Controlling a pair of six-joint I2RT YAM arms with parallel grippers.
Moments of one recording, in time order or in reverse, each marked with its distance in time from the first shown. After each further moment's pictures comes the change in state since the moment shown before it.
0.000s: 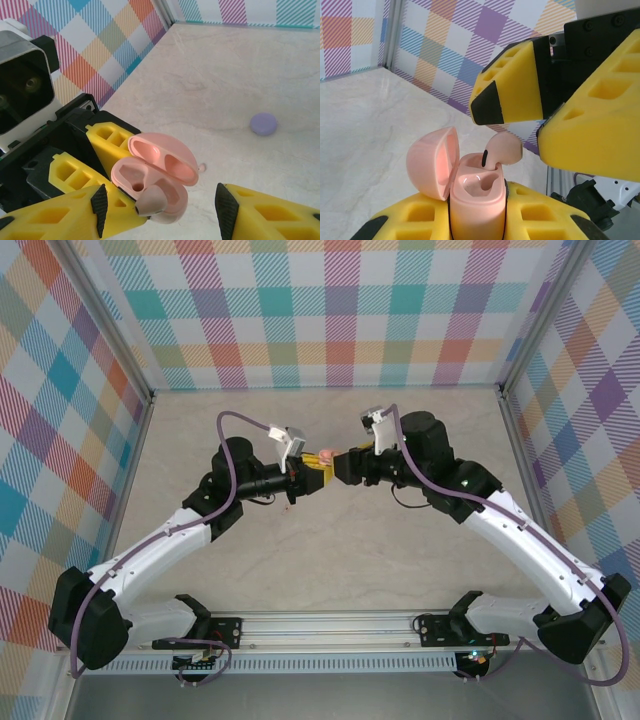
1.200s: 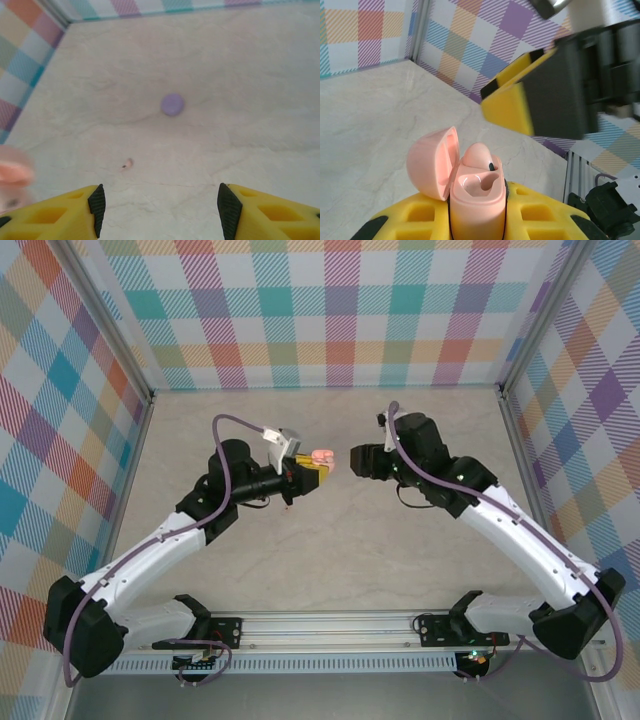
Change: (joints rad) left arm 0.000 -0.059 0.000 -0.112 -0.103 0.023; right arm -0.045 0.051 0.013 -0.160 0.325 0.109
